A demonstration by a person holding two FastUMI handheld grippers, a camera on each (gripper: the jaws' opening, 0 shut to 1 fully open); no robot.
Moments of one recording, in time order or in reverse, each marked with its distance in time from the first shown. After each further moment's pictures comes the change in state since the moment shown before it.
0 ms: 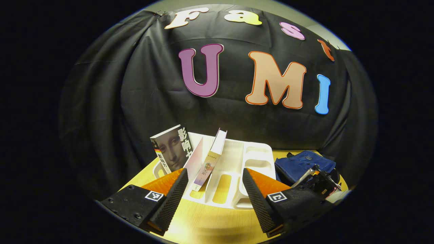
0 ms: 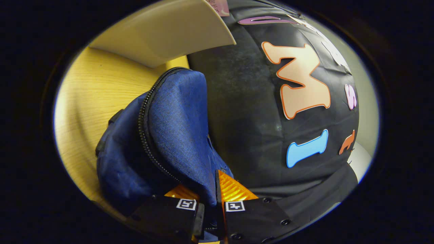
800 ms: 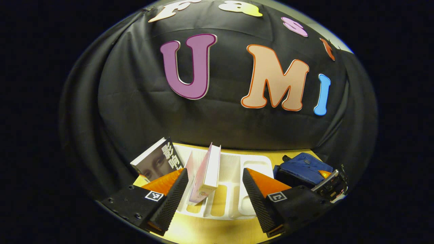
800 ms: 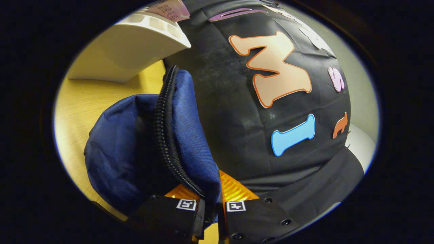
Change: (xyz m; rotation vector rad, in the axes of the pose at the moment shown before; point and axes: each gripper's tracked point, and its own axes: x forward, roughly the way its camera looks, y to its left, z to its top) left arm 0.079 -0.011 0.061 0.054 0.096 -0.135; right arm -0.028 -0.062 -0.006 0.130 0.055 -0.043
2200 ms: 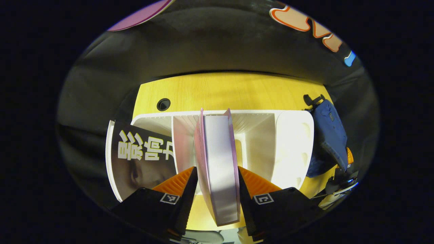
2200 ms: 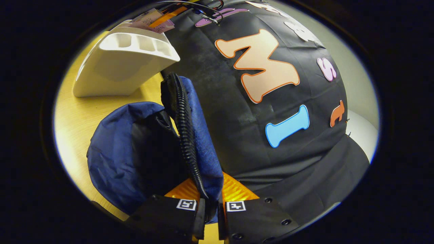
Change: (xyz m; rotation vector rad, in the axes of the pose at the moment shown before) left arm 0.107 0.041 -0.081 0.118 0.928 -0.068; right arm -0.045 -0.019 -0.001 0.088 0.017 0.023
